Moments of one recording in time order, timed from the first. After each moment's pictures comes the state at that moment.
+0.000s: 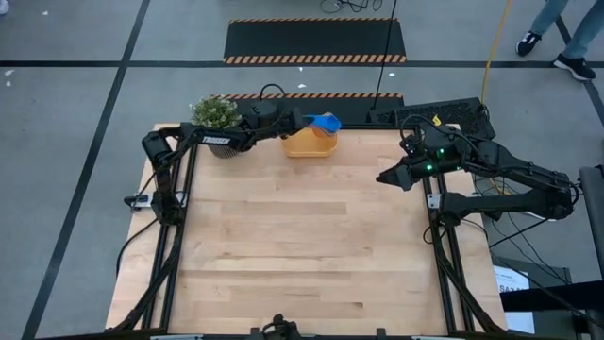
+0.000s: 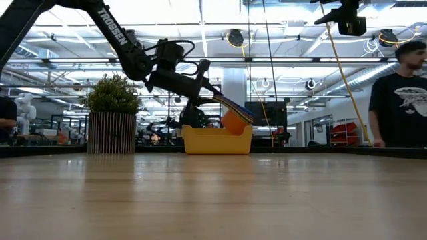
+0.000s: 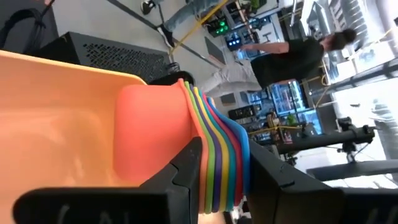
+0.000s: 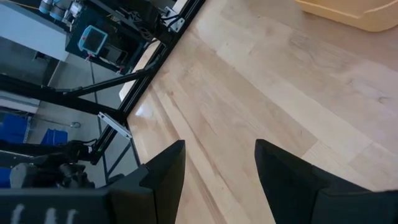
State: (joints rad) left arm 0.62 1.90 1.07 0.65 0.24 -1.13; right arm -0.28 0.80 1.01 -0.79 -0.27 0.79
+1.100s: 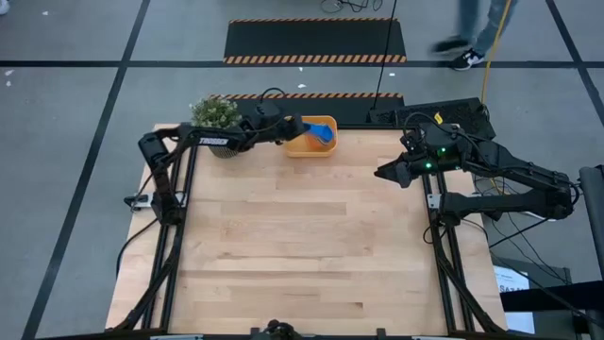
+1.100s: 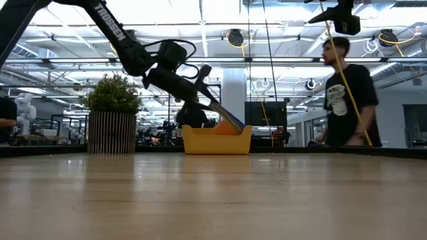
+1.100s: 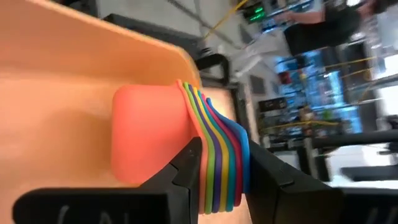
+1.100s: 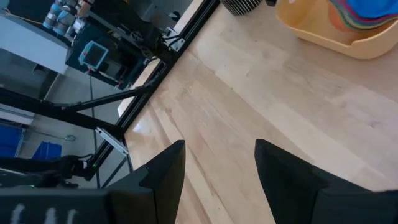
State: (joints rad) left arm 0.61 1.86 1.07 0.44 0.21 -1.11; right arm -0.28 0.80 1.01 -0.74 -0.21 0.77
